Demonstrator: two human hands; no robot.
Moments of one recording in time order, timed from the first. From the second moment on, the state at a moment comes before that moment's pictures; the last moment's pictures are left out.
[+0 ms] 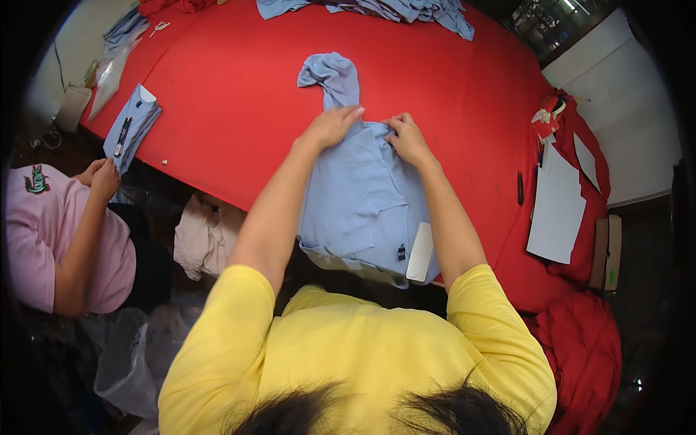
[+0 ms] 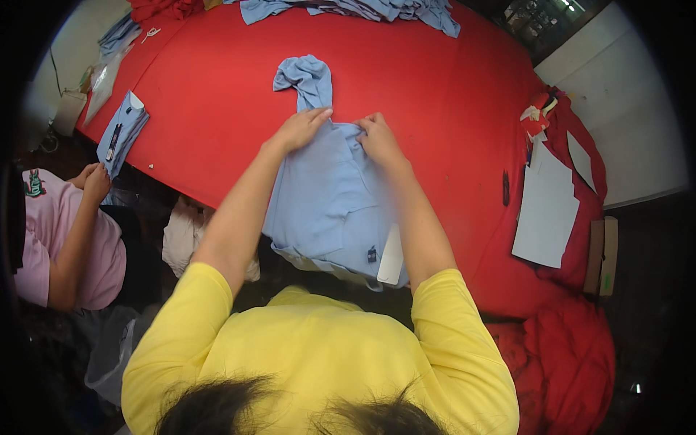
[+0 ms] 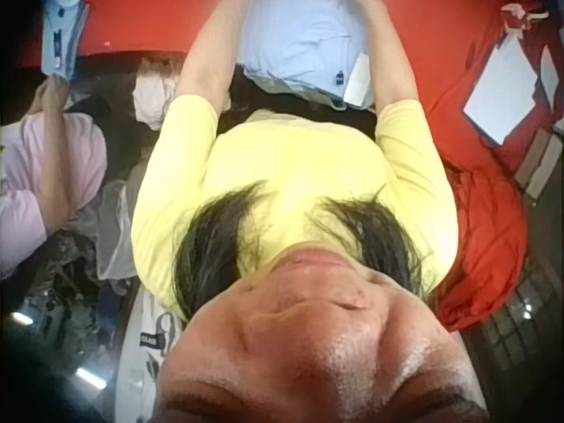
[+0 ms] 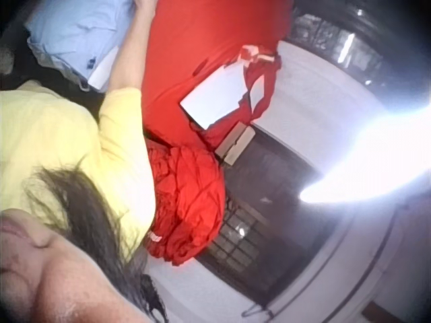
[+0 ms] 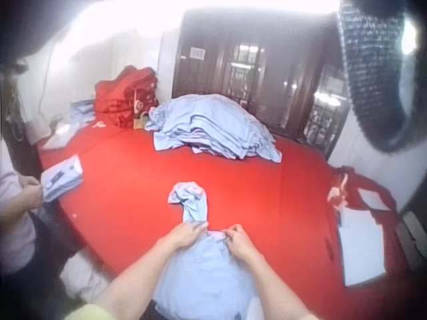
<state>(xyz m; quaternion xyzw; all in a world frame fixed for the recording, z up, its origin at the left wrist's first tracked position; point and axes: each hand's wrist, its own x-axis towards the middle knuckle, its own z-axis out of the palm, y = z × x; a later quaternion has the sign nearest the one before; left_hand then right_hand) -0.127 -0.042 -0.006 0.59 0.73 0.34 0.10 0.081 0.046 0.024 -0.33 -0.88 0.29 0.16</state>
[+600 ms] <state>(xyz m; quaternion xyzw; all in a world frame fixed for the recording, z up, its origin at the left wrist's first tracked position) -0.248 -0.346 0.158 0.33 0.52 0.74 0.26 0.371 -0.023 0.227 -0.13 -0.82 0.31 0.47</state>
